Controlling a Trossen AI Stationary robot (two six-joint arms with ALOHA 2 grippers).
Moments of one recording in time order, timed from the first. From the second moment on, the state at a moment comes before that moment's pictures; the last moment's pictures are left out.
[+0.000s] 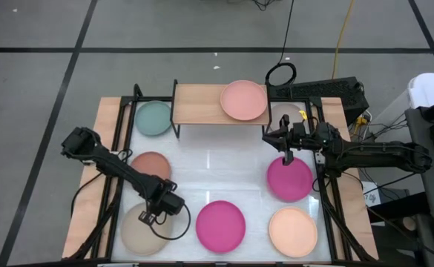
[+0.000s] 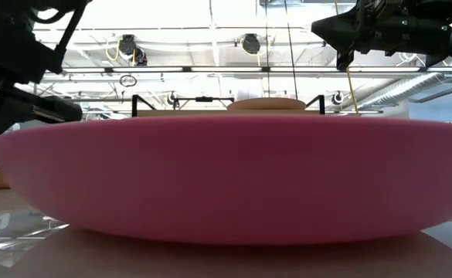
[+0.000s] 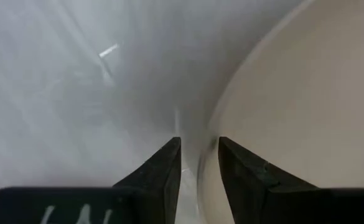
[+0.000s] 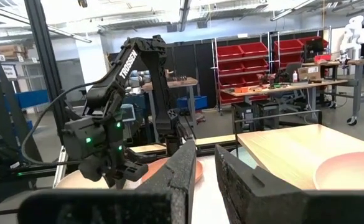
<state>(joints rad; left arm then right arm) -0.50 1.64 0.94 -0.84 0.21 -0.01 -0.26 0.75 0.25 0.66 -0.21 0.16</state>
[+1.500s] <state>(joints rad) 0.22 1.31 1.50 -0.68 -0.35 -0.08 -0.24 0.75 0.24 0.82 -0.21 0.17</state>
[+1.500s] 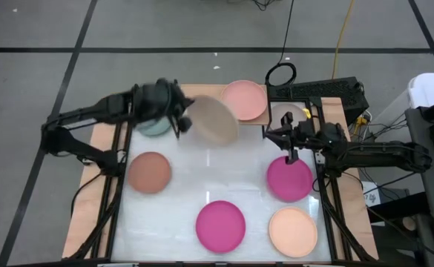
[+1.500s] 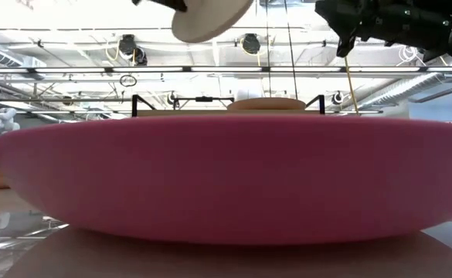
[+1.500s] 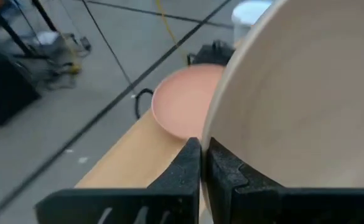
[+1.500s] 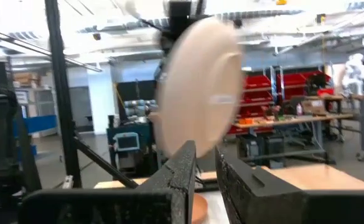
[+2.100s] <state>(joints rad) 0.64 1.67 1.50 -0.27 0.18 -0.25 -0.23 0.74 0.24 0.82 -0.21 0.14</state>
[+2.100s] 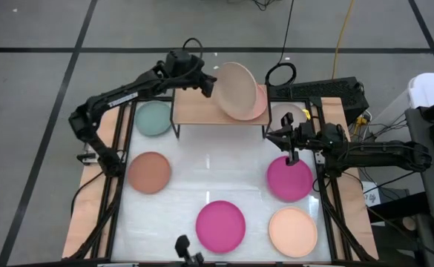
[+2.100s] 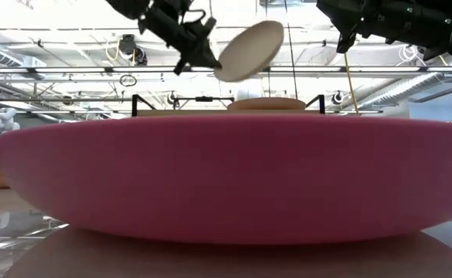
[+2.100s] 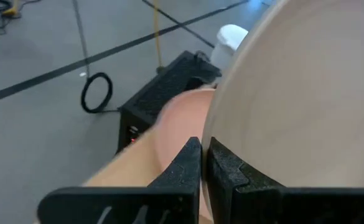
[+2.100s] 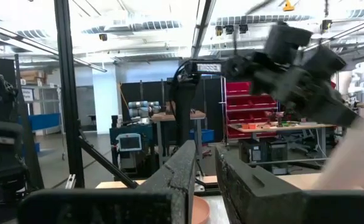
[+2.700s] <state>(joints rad) 0.63 1.74 1.50 -0.18 0.19 -0.23 -0.23 0.74 0.24 0.83 -0.21 0.14</state>
